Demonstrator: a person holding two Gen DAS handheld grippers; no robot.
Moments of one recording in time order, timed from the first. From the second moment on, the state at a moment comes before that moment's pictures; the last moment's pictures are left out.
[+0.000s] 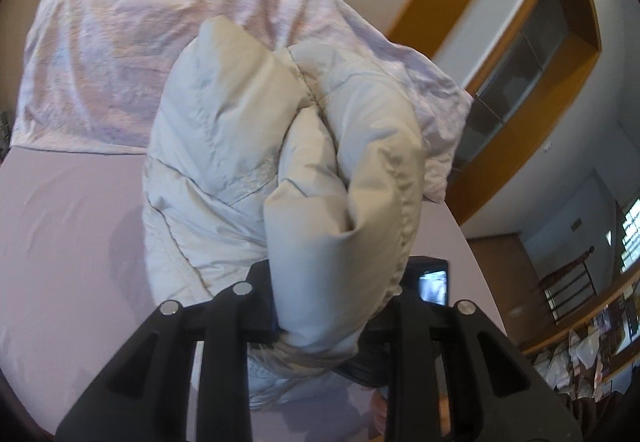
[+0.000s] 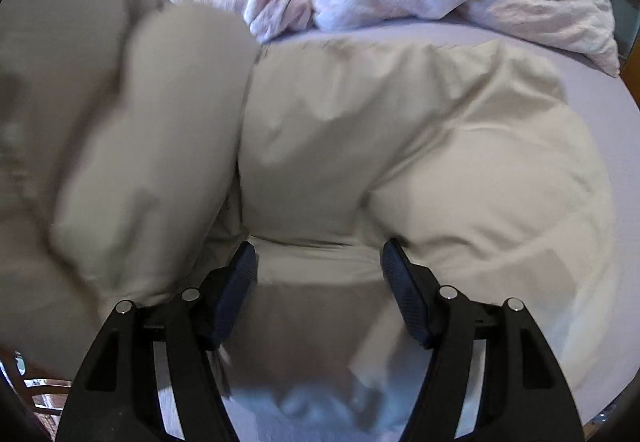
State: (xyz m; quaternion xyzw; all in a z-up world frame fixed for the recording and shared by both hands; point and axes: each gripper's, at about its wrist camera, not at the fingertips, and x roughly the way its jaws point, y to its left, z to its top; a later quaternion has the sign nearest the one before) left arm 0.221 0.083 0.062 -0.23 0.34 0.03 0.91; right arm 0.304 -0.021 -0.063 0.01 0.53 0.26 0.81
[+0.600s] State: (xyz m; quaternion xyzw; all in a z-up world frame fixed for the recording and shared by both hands) left arm 0.299 -0.054 0.023 -0.15 0.42 -0.07 0.89; right arm 0.300 -0.175 -0.055 0.06 0.51 0.16 0.84
